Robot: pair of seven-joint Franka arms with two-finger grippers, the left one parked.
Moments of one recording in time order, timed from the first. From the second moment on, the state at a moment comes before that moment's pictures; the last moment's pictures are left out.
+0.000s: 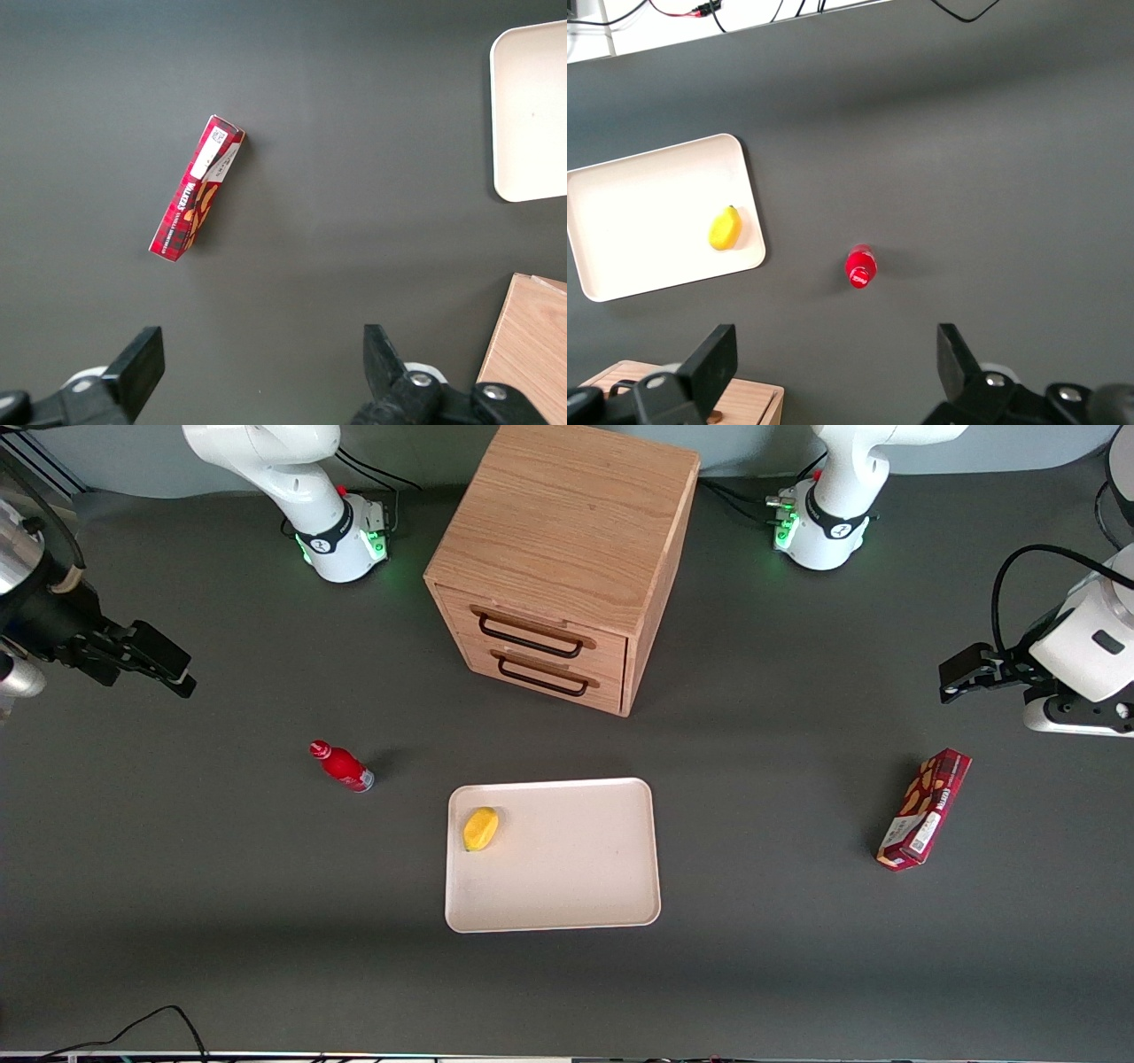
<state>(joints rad) 0.01 0.05 0.15 -1.38 -0.03 1.53 0.36</state>
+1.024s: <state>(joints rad) 0.01 0.09 0.16 -1.63 0.02 1.68 0.34</state>
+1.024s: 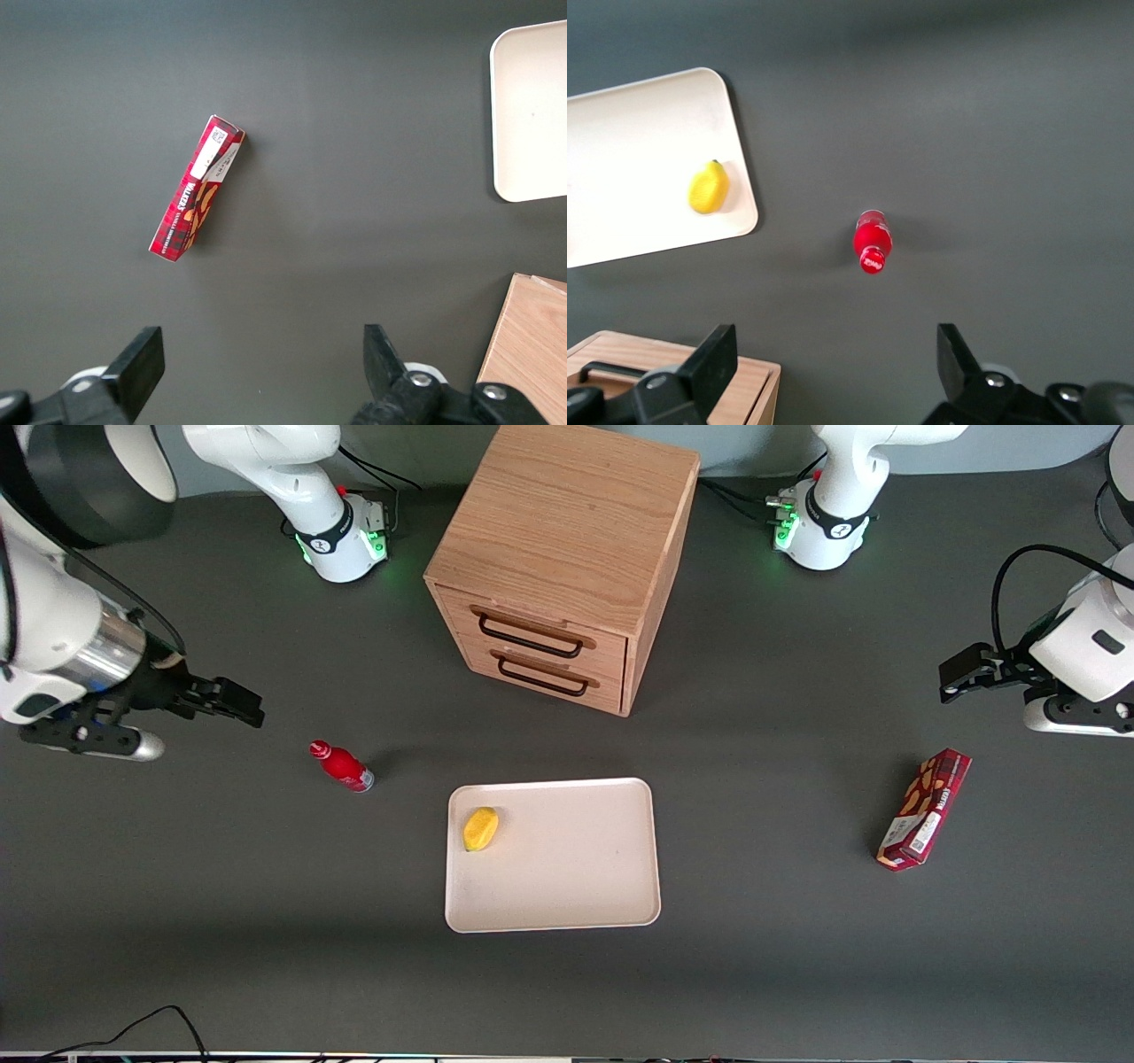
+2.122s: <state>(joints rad) 0.01 0.13 0.16 -2.17 0.02 2.26 0.33</state>
